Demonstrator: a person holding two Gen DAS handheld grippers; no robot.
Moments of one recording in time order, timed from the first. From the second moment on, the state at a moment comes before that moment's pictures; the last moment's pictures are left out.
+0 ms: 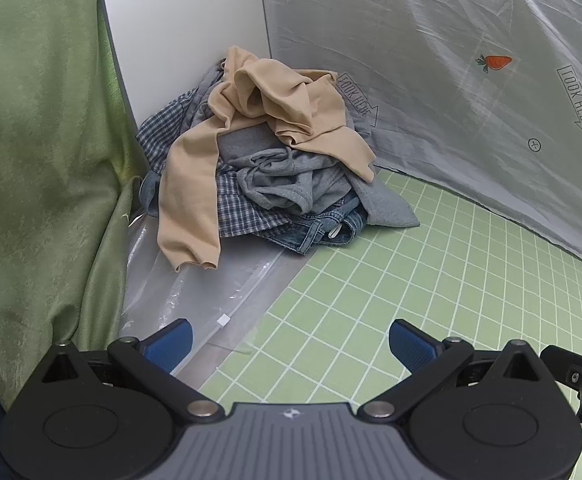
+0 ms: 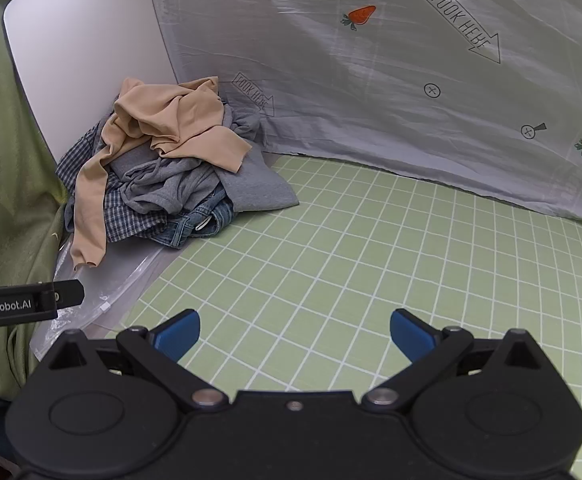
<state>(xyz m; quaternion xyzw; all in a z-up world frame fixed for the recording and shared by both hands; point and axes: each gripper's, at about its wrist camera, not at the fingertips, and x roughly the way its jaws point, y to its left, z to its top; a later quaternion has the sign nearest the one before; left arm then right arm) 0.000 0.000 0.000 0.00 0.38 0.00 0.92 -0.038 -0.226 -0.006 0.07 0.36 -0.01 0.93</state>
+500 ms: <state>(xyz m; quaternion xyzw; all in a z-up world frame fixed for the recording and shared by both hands) 0.002 0.000 -0.001 0.00 0.39 0.01 0.92 -0.036 -0.224 -0.006 0.07 0.36 -0.01 0.93</state>
